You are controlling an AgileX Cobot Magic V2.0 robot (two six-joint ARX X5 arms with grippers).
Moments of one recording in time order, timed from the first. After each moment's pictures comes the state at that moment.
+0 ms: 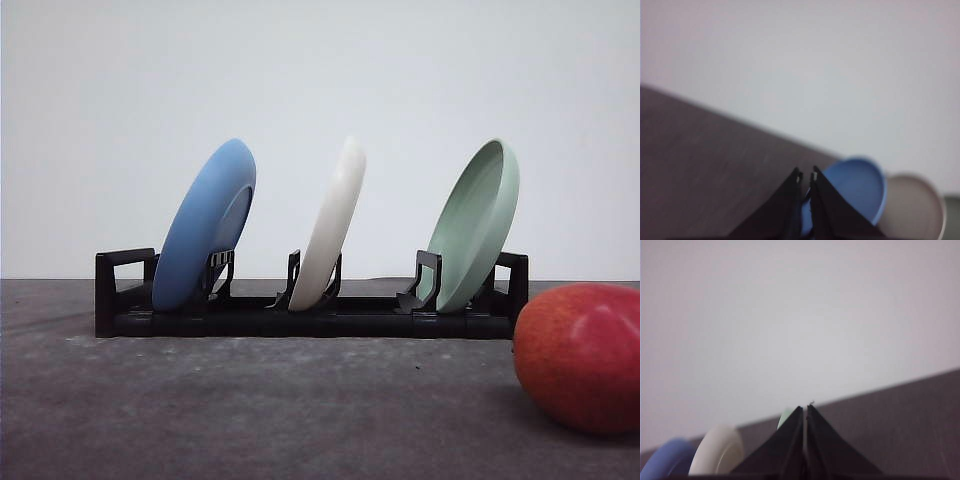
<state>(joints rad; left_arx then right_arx) 0.01 0.10 0.51 -0.39 0.08 -0.41 0.02 0.05 0.49 -0.28 -0.09 0.40</state>
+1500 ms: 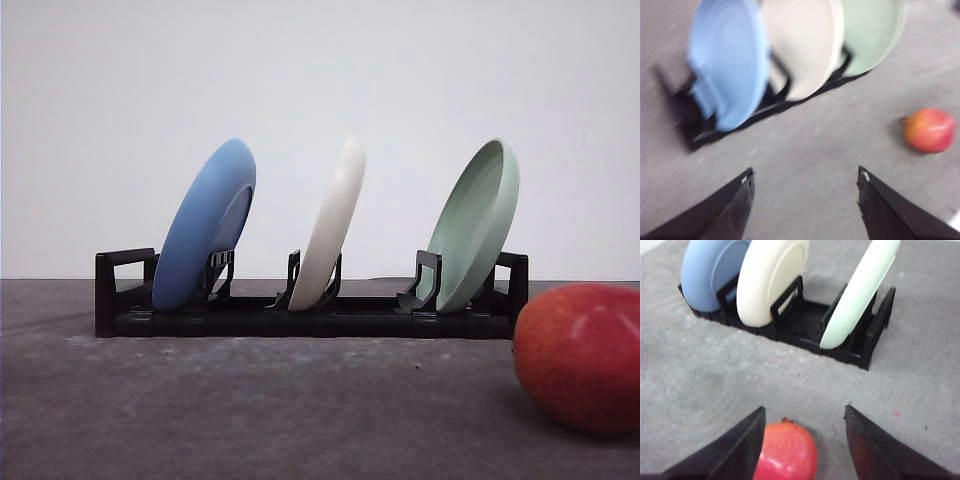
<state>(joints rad) -0.37 0.64 0.82 -0.71 0.32 0.04 0.25 0.39 0.59 -0.66 -0.29 0.05</state>
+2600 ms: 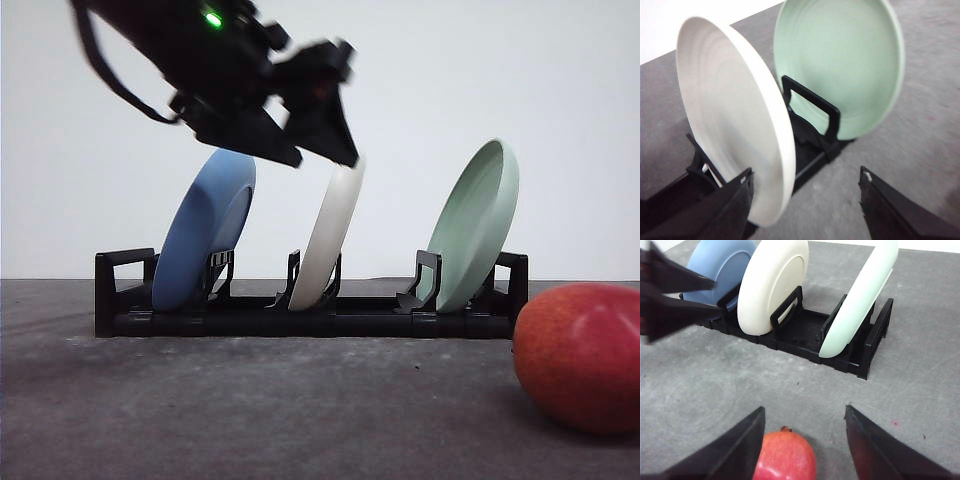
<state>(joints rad) -0.80 1.47 0.87 0.19 -0.13 0.07 0.25 0.39 0.59 -0.64 -0.29 0.05</state>
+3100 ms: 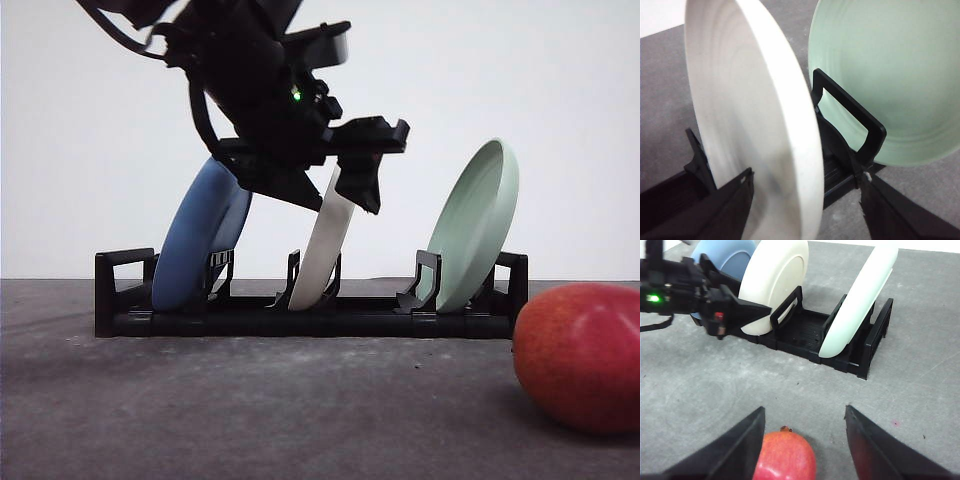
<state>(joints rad) -0.80 1.71 1.06 0.17 -0.24 -0.04 0.25 0.39 0.59 -0.64 -0.29 0.05</state>
